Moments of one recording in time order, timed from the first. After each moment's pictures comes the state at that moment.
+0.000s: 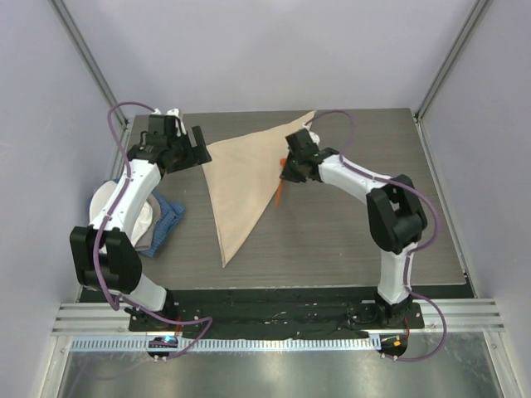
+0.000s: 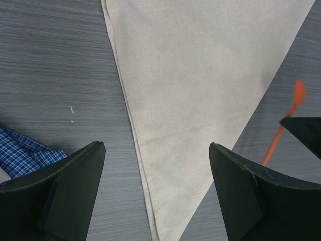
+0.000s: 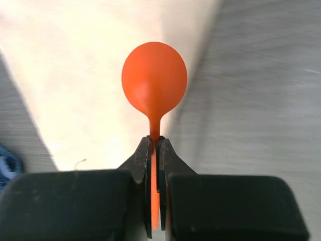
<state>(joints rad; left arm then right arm) -0.13 1.54 1.37 -0.58 0.08 -0.37 0.50 1.91 1.42 -0.39 0.09 0.74</state>
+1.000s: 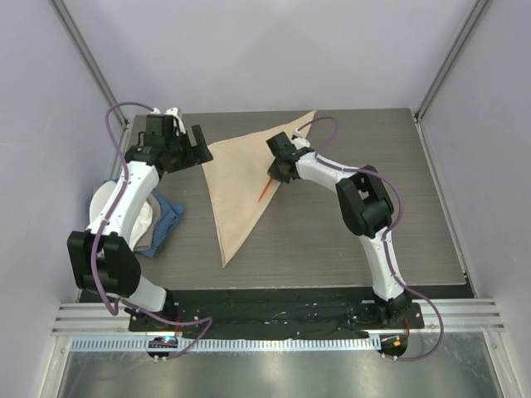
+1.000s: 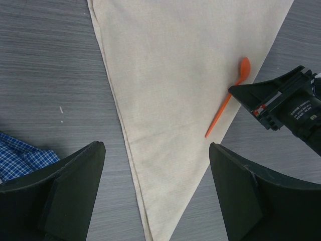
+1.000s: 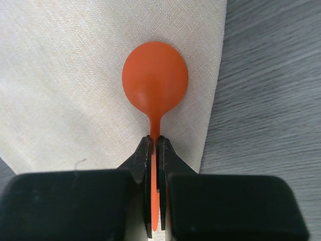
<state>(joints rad) -0.13 1.51 1.36 -0.58 0.13 -0.38 0.58 2.24 1.72 -0.42 0.24 1.03</state>
